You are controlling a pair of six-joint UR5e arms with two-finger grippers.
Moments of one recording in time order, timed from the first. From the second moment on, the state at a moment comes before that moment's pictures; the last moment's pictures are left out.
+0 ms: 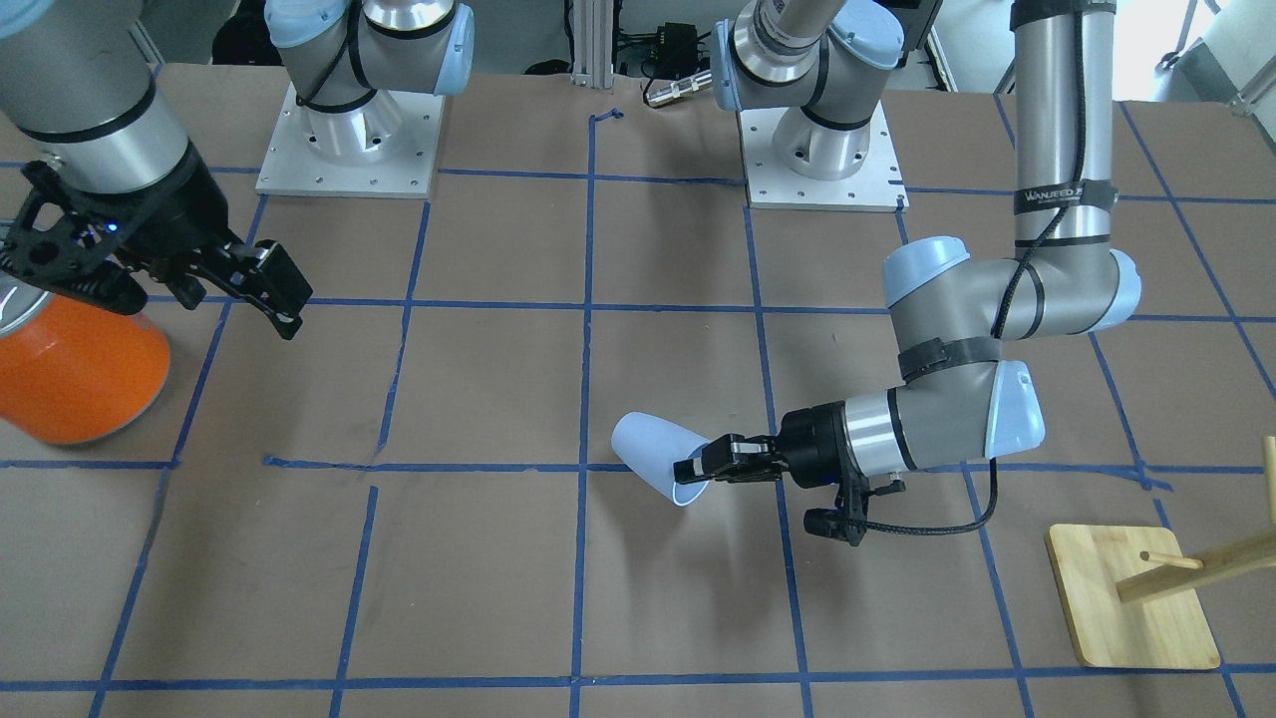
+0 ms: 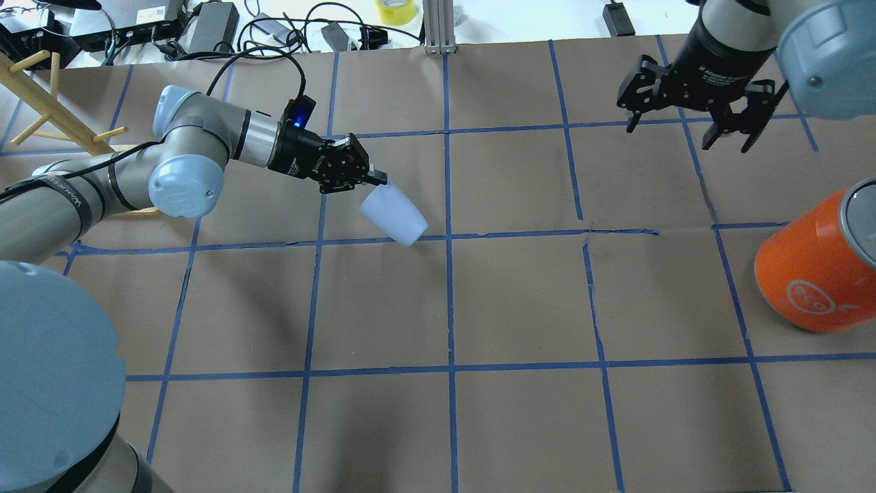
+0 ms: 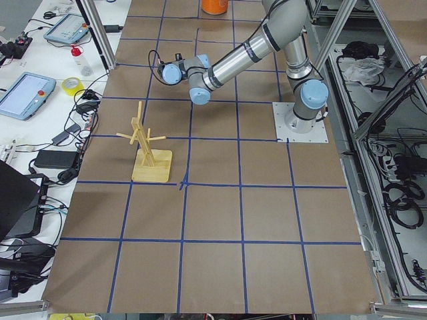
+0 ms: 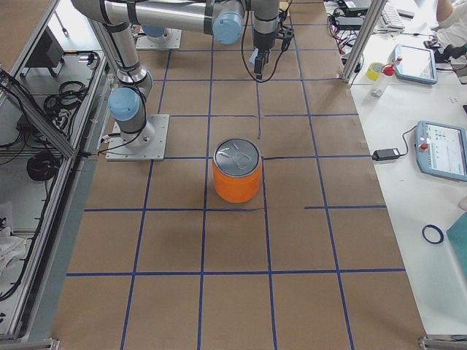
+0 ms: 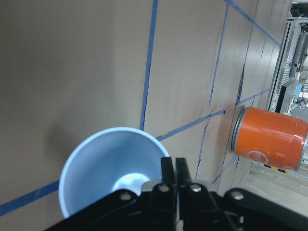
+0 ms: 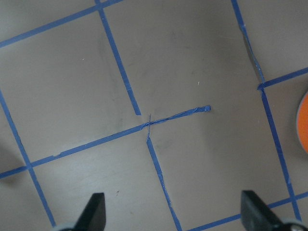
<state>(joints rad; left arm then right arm) -1.43 -2.04 -1.76 -1.14 0.63 0.09 1.51 -1.52 1.59 -1.70 -1.56 0.25</state>
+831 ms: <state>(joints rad) -1.45 -1.97 -1.53 -0.97 1.35 0.22 1.53 -1.53 1.60 -1.69 -1.56 0.25</state>
